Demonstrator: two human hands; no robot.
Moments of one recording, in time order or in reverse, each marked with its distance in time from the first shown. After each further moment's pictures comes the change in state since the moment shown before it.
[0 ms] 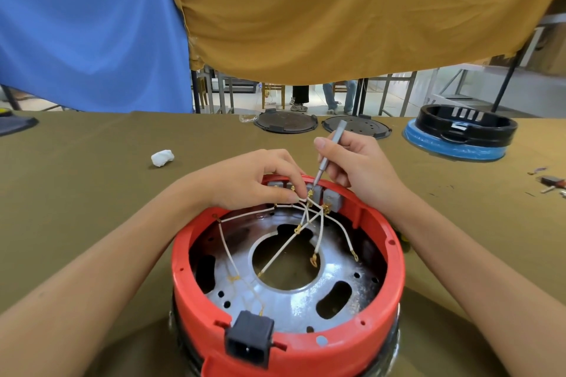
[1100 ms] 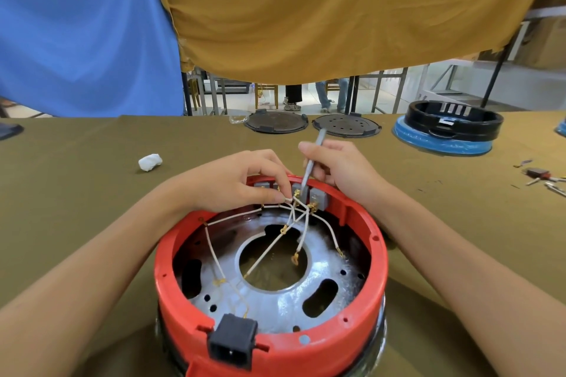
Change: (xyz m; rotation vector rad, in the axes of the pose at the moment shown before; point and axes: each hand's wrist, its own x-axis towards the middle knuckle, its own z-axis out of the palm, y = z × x) left_hand -0.001 0.007 -0.001 -0.012 -0.004 -0.049; right_hand 0.008 0.011 -0.001 0.047 -0.067 0.205
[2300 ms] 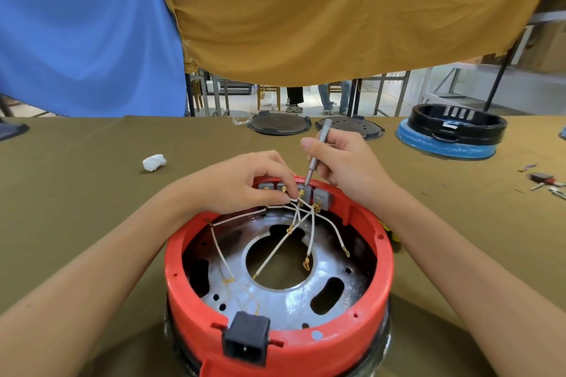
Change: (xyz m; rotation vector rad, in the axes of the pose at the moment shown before) left_hand 0.001 0.000 0.001 0.042 0.022 0.002; right_hand -0.003 -0.012 0.001 -0.170 0.098 -0.183
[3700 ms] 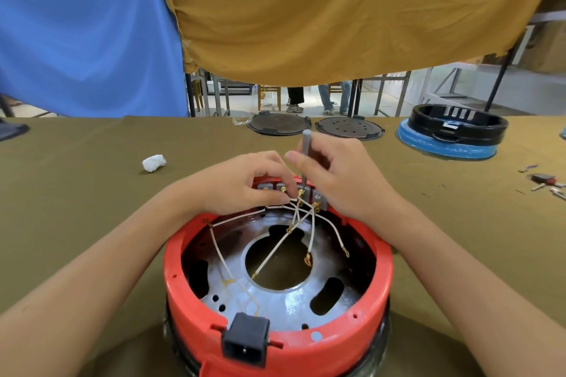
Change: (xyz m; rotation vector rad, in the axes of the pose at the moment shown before) left_hand 0.002 0.001 0.001 0.012 0.013 0.019; right_hand -0.016 -0.013 0.006 -0.451 -0.035 -0.363
